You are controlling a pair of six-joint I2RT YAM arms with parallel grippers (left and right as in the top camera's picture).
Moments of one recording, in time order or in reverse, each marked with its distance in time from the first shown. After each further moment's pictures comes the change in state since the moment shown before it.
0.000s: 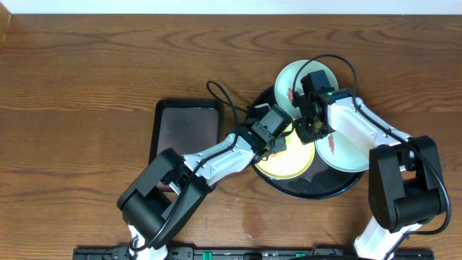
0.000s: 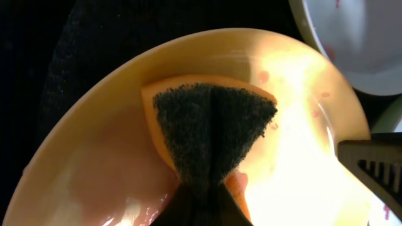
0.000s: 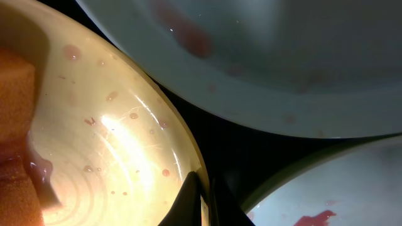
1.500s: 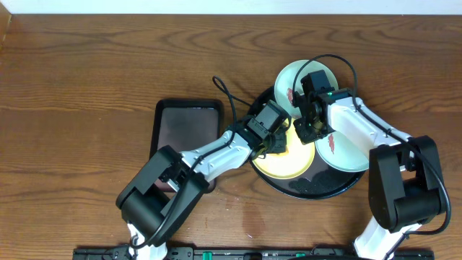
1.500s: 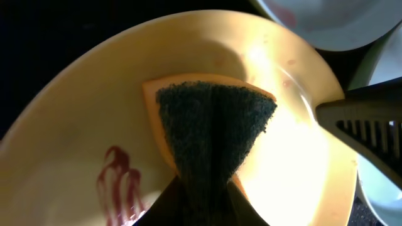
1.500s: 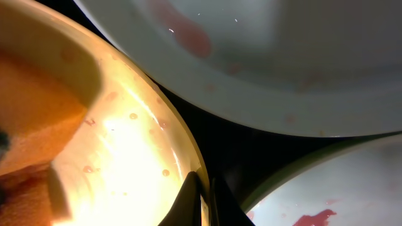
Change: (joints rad) left arm 0.036 0.000 -0.002 0.022 0.140 0.217; right arm 0.000 0.000 0.000 -0.001 0.002 0.000
